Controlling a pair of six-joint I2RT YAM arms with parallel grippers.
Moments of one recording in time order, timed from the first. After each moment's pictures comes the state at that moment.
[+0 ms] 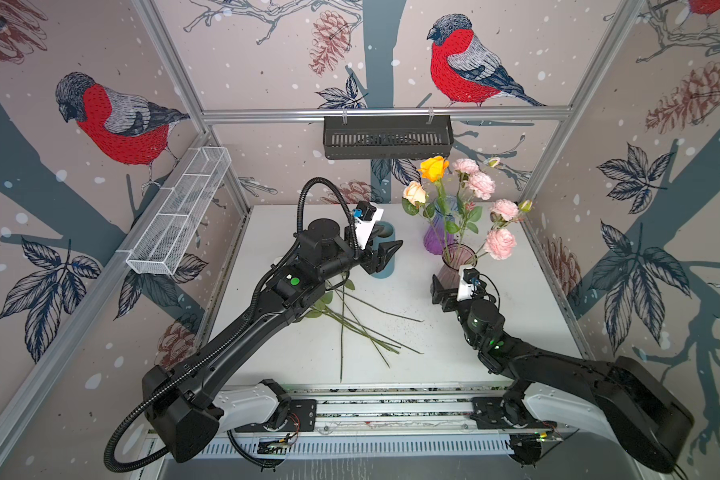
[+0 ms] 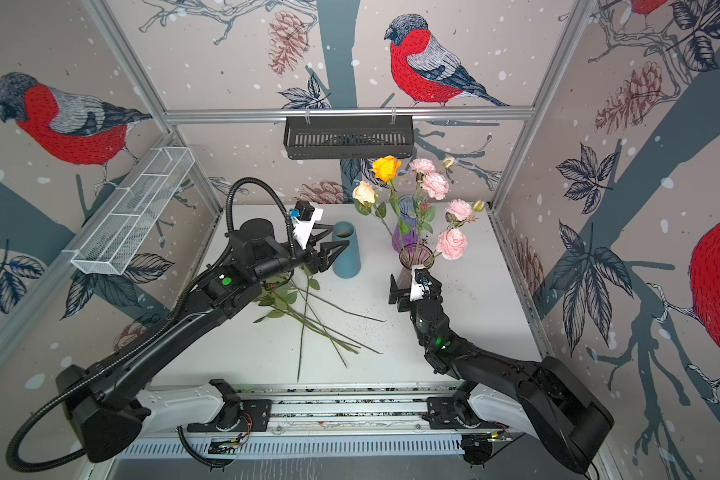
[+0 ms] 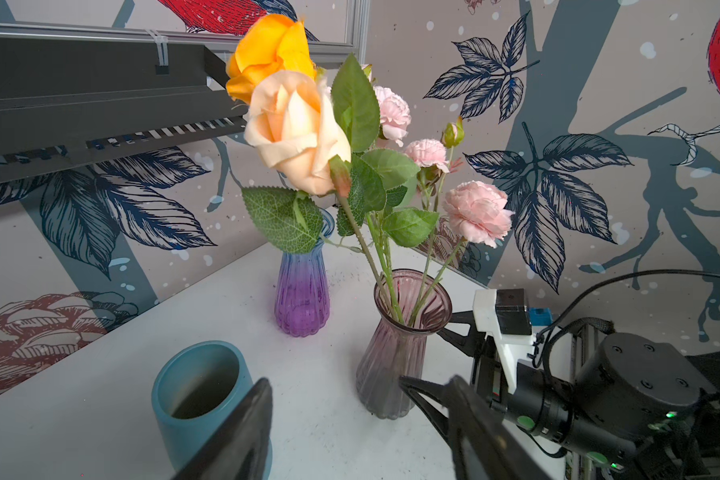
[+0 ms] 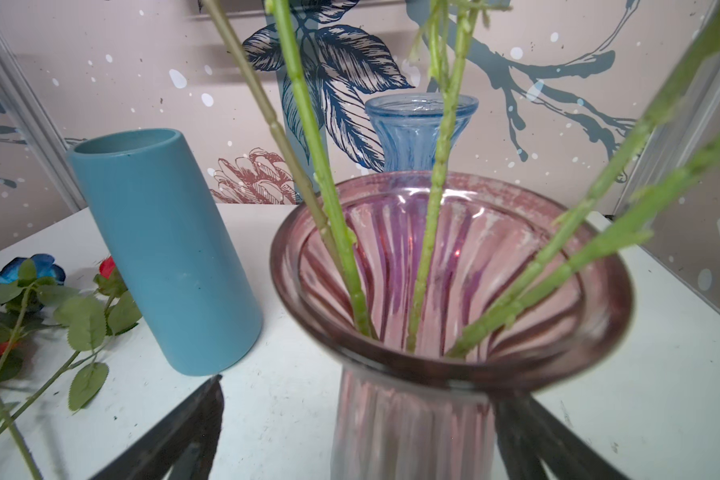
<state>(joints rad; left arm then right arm) -0.66 1.21 1.18 -0.12 0.31 -0.05 0.70 1.15 0.24 0.82 0.49 0.10</state>
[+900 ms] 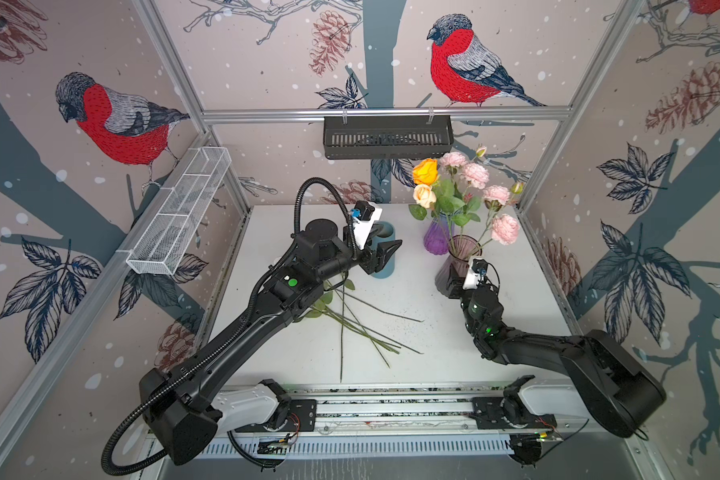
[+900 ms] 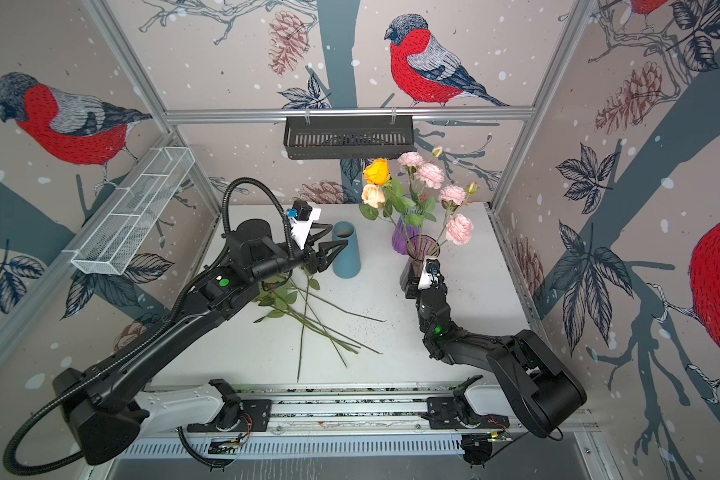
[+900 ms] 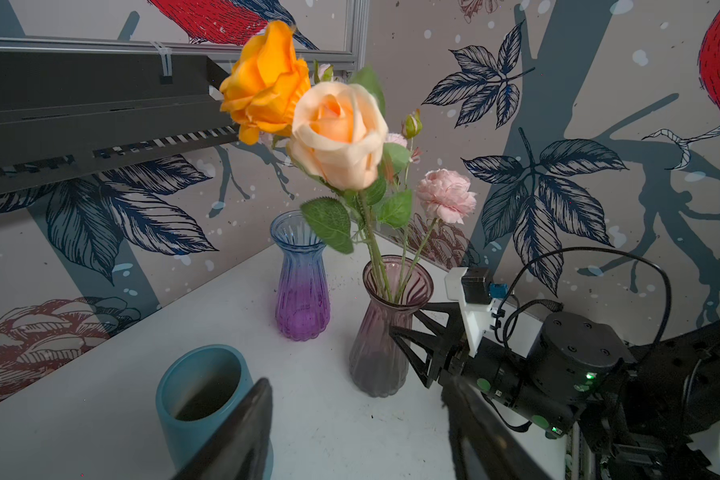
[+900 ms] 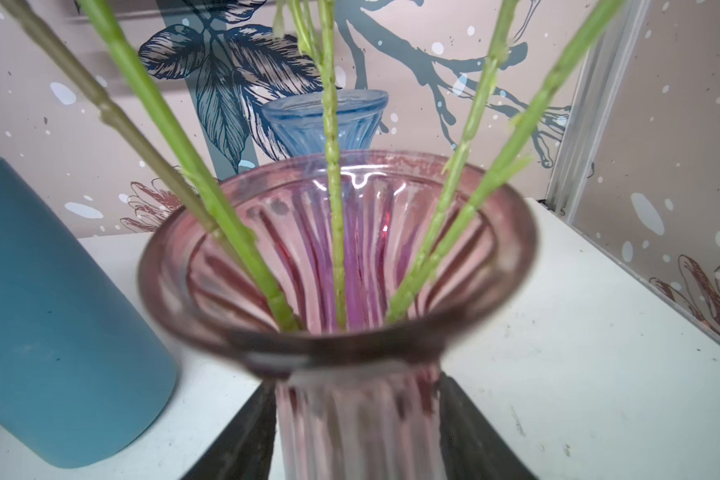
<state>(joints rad) -0.66 1.20 1.18 -0.12 0.31 -0.05 0.52 1.31 0.26 0.98 0.49 0.12</state>
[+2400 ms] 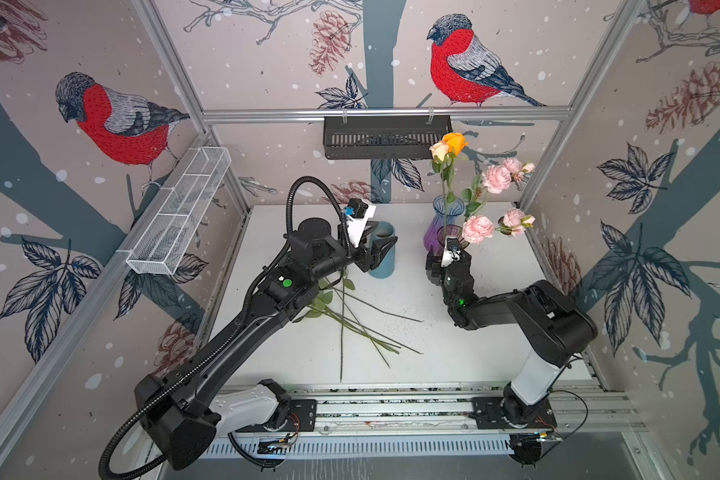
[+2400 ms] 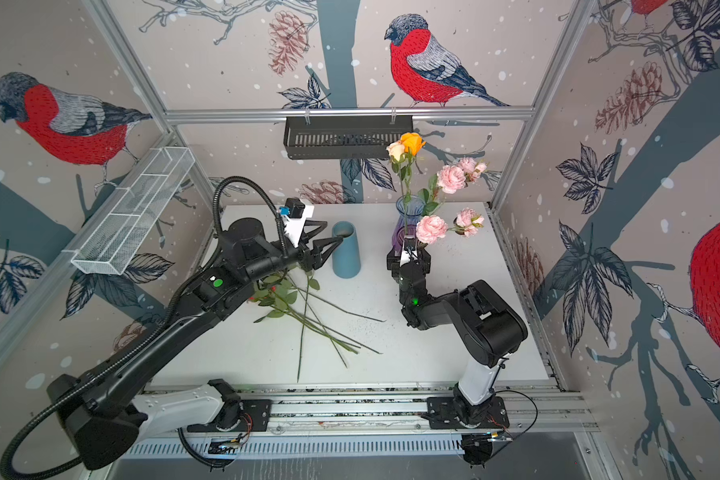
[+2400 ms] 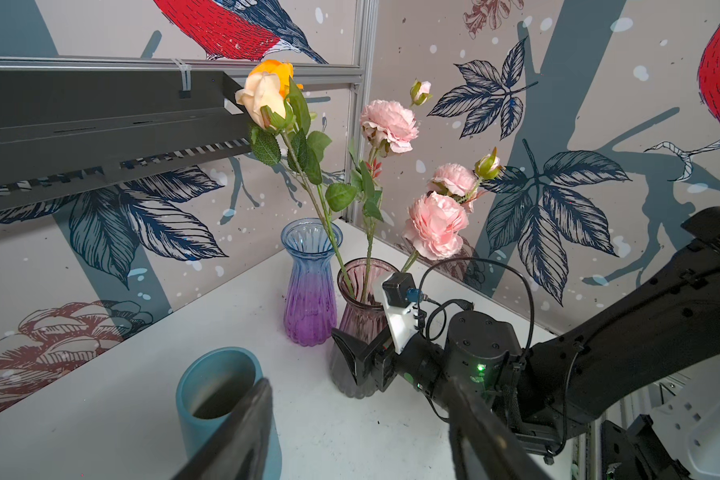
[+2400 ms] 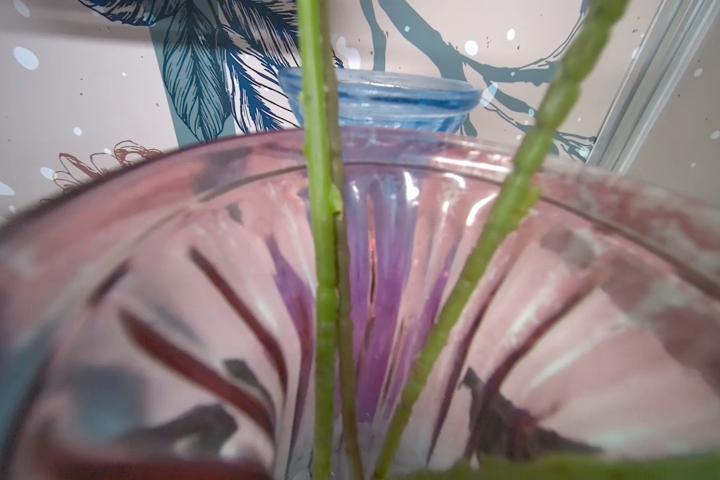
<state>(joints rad) -0.63 1.18 1.18 -0.12 0.33 -0.06 0.53 1.76 0.60 1.07 0.54 0.00</state>
